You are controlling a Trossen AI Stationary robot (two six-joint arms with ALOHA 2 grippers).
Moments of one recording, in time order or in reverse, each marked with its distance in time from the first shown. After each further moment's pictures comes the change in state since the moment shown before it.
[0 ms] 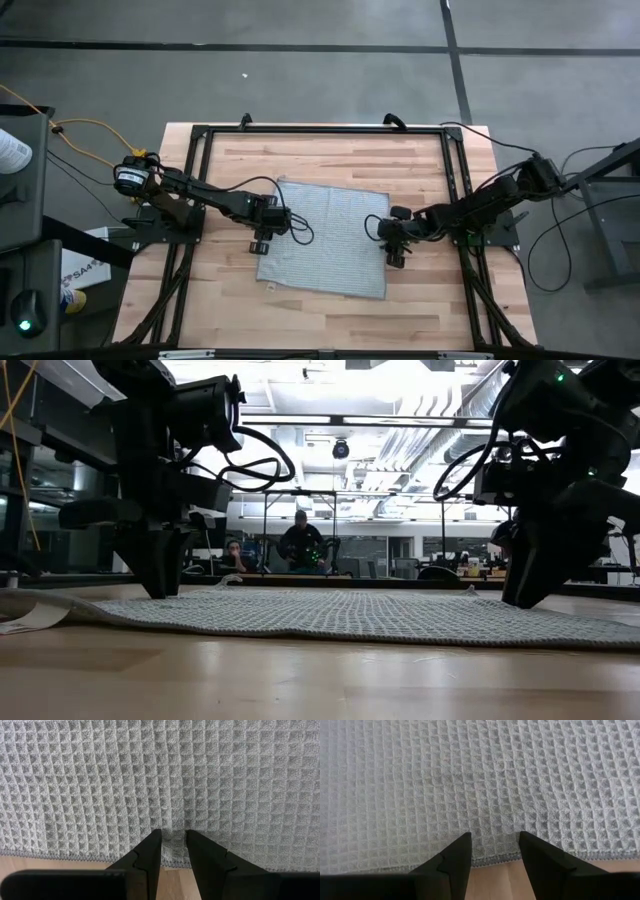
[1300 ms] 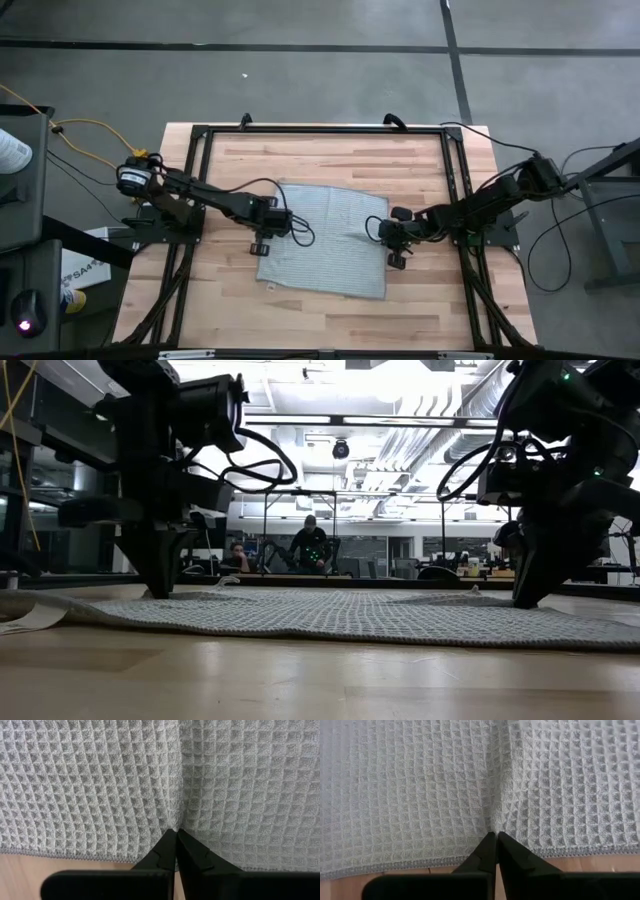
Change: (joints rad) left arm -0.001 0.001 0.028 -0.052 -0.007 -0.023; right arm 0.002 -0.029 -0.003 0.001 0.018 -0.003
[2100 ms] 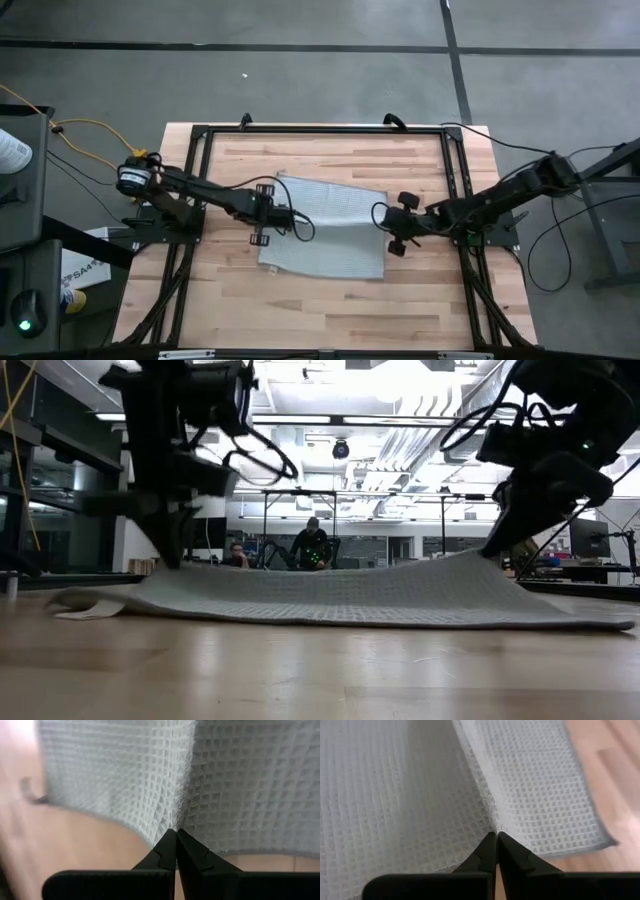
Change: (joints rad) left arm 0.000 -0.026 0.133 -0.234 -0.267 -0.025; right arm 0.001 -0.208 0.001 -0.050 0.253 -0.032
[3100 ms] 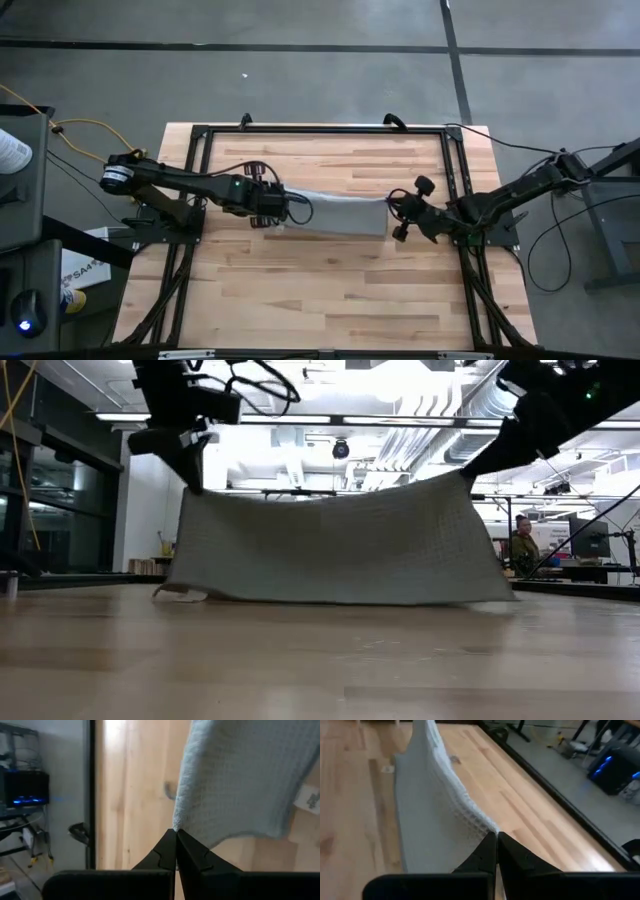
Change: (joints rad) left arm -0.003 -0.136 0.191 -0.254 -0.274 -0.126; right arm 0.090 -0.247 0.004 0.040 0.423 -0.105
